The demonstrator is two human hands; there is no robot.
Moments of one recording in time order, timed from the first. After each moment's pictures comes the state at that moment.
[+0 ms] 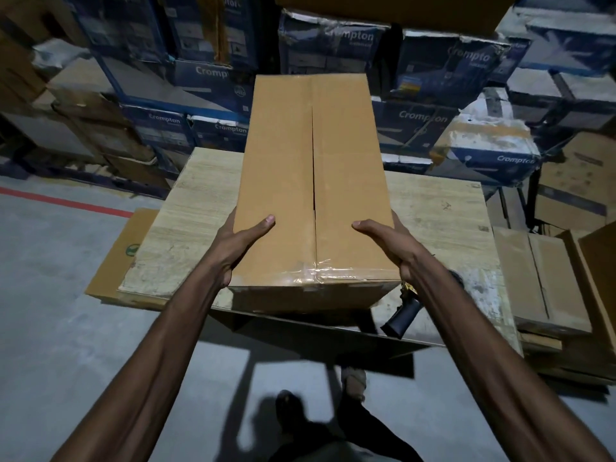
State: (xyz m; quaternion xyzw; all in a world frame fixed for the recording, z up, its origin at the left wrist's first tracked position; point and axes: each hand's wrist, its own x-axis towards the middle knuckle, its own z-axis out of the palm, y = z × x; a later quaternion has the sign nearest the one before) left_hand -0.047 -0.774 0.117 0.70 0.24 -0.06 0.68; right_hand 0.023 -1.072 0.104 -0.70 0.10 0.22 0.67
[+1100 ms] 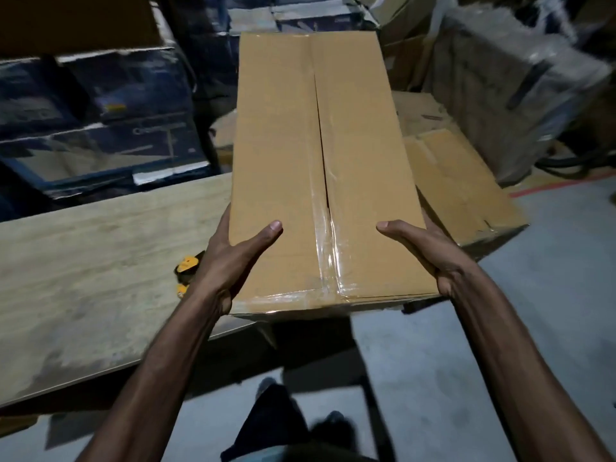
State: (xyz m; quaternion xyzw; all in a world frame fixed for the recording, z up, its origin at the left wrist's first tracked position) left_hand -0.093 -1.341 0.174 0.71 0.03 -0.15 0.69; right_hand -0.158 -1.647 0.177 -0.68 0.24 0.05 0.69
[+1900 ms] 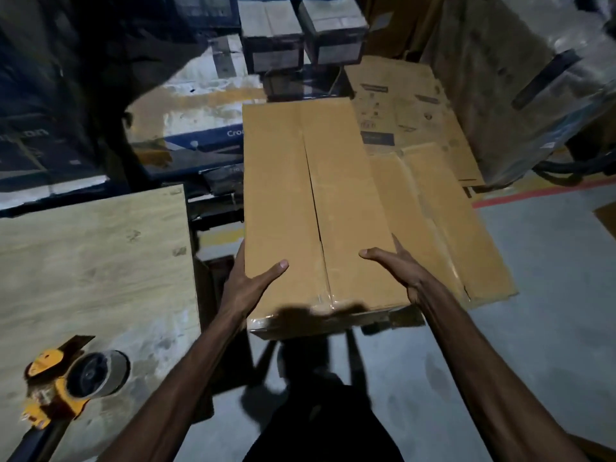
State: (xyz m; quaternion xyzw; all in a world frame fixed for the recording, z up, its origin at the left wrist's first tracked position) left_hand 0.131 -1.572 -0.004 0.75 0.10 -0.22 0.61; right_hand 0.095 -1.888 0.019 -0.70 0.32 0.17 0.62
